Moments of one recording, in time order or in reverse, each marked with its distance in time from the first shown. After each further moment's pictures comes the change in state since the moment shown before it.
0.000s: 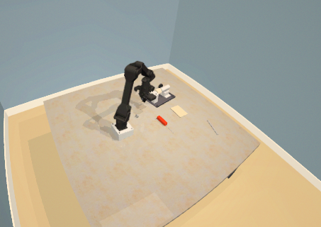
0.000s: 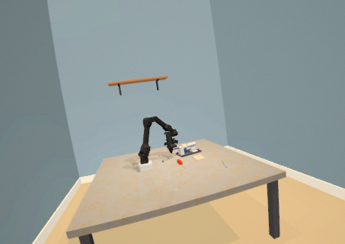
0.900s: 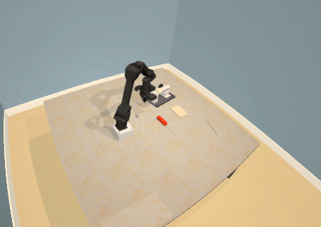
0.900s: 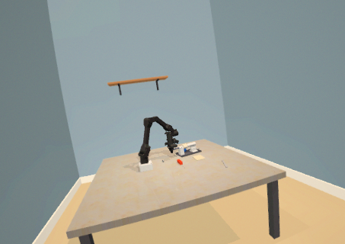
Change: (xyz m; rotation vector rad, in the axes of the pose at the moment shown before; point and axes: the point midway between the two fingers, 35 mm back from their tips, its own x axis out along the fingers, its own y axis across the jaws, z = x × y) arm 0.000 0.000 0.006 0.000 0.002 -0.001
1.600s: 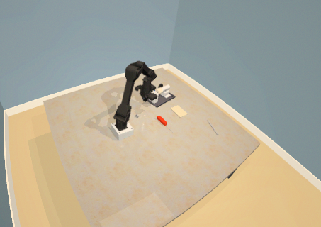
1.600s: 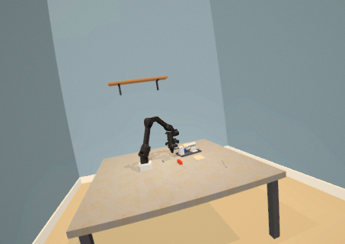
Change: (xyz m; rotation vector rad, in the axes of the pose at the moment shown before) arm 0.000 0.000 0.006 0.000 0.000 0.000
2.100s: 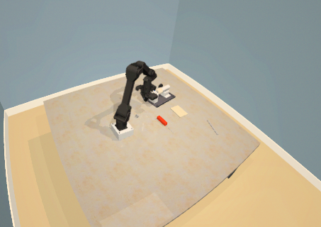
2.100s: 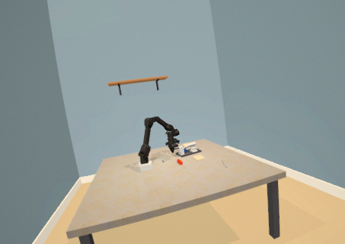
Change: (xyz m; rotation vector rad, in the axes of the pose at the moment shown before) arm 0.000 0.000 0.004 0.000 0.000 0.000
